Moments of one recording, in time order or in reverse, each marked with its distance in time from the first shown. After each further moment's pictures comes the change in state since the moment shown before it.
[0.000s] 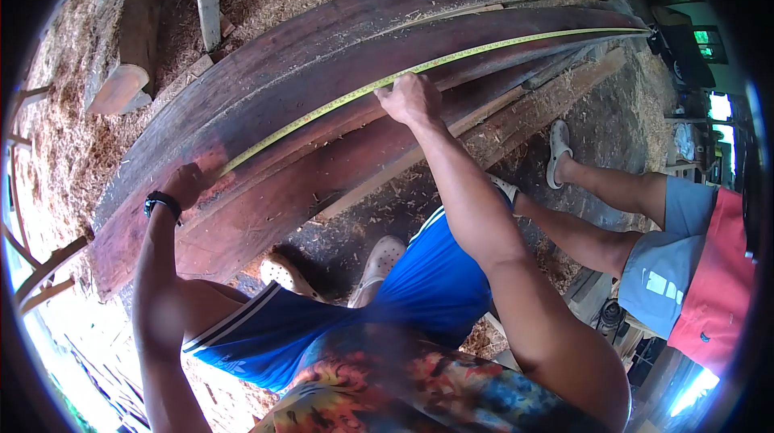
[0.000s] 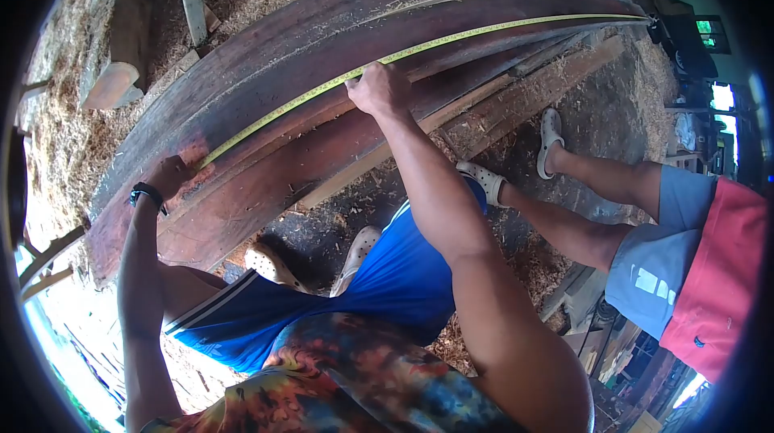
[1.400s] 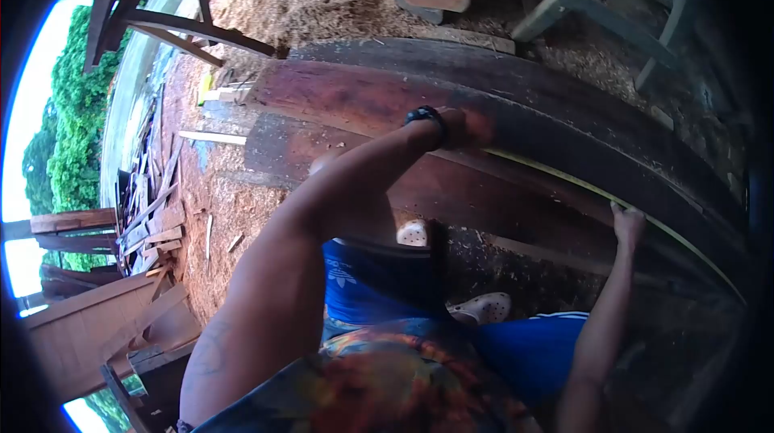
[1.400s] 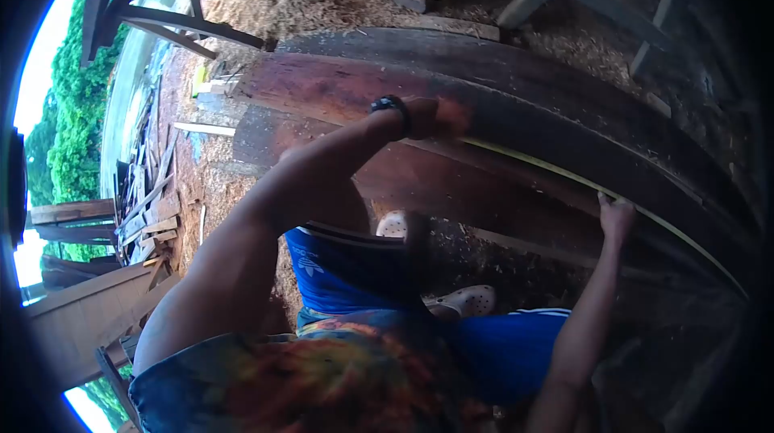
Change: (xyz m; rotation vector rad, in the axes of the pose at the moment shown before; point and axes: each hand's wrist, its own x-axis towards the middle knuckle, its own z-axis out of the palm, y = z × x) left_hand -0.053 0.038 -0.016 0.024 0.029 0.188; right_hand 0.029 0.024 0.034 -0.030 0.184 -0.319
